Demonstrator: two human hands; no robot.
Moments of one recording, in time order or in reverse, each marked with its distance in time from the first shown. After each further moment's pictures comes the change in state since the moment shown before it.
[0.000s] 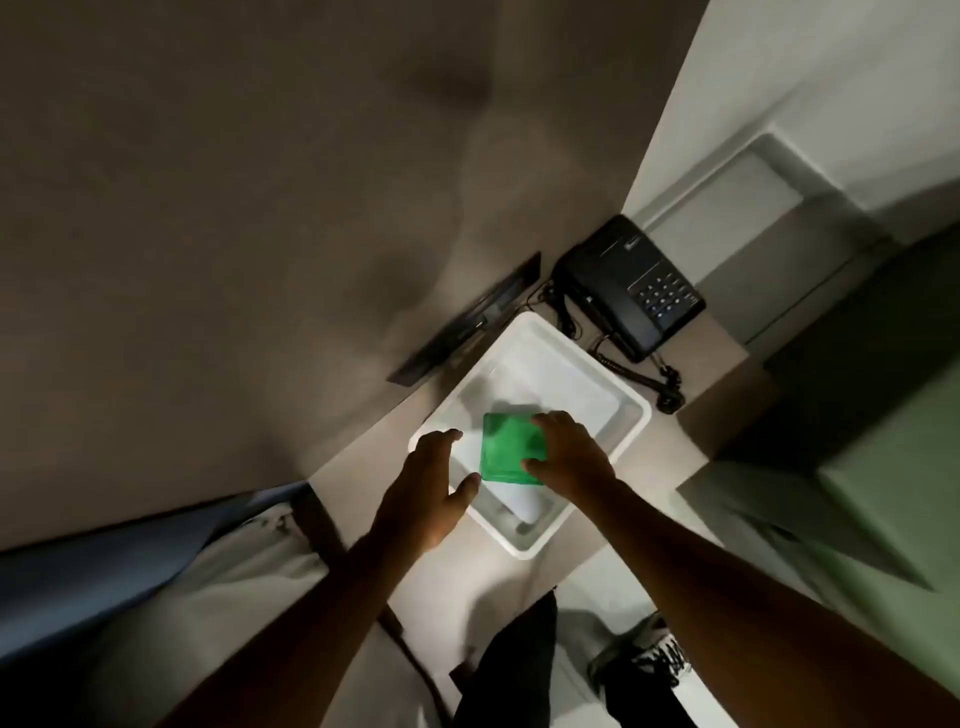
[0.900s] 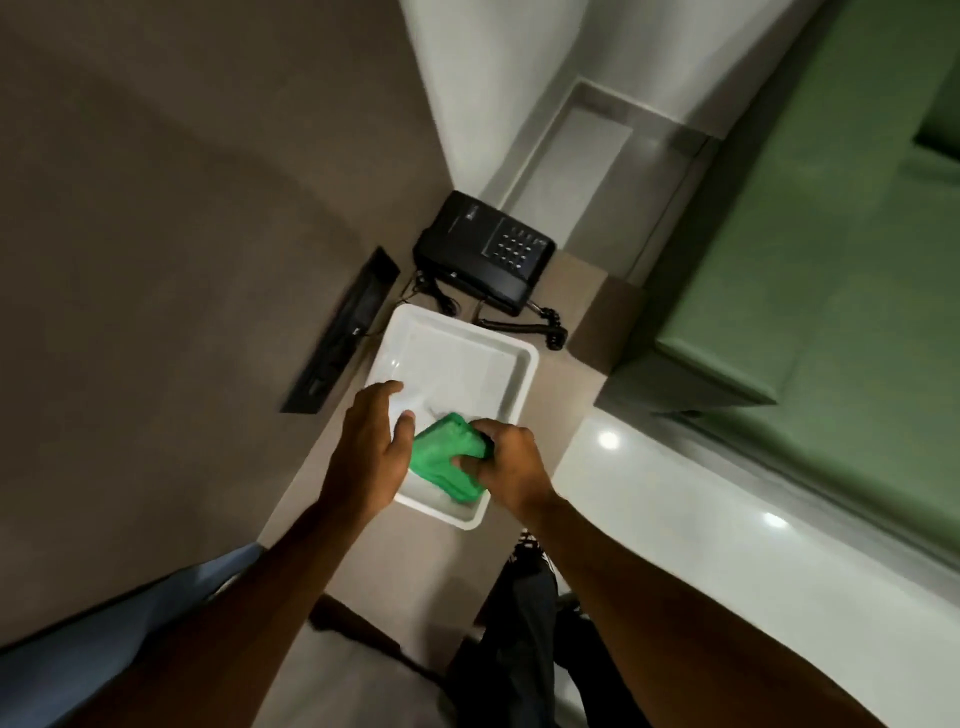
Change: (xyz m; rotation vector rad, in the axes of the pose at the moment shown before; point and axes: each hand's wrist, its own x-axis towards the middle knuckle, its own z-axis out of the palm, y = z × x) left_hand 0.014 0.064 0.006 0.024 0.101 0.271; right_hand -0.080 0.026 0.031 0.699 0.383 0.041
